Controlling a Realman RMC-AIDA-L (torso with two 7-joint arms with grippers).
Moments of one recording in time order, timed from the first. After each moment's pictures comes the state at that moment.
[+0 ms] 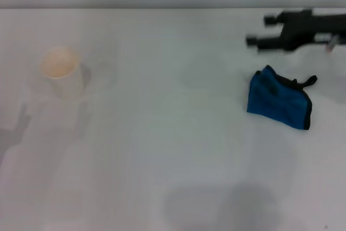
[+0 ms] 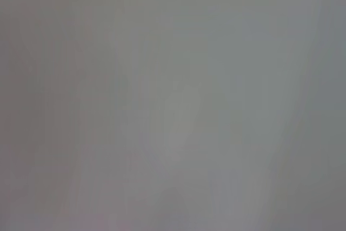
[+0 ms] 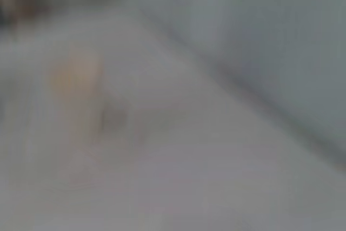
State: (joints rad) left arm -0.09 -2.08 1.92 0.20 -0.37 1.45 -0.41; right arm 0.56 2.01 -0.93 -0.88 -2.01 -1.26 1.71
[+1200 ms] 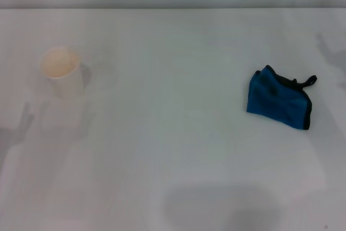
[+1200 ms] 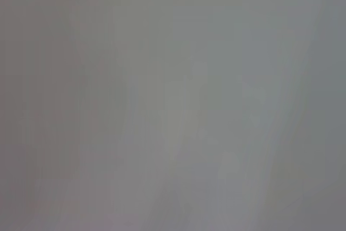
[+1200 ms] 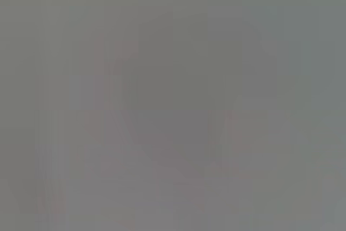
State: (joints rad) left arm -0.09 -2.08 1.93 0.21 -0.37 1.45 -0.41; right arm 0.49 2.02 -0.70 -0.13 -0.79 -1.15 0.53
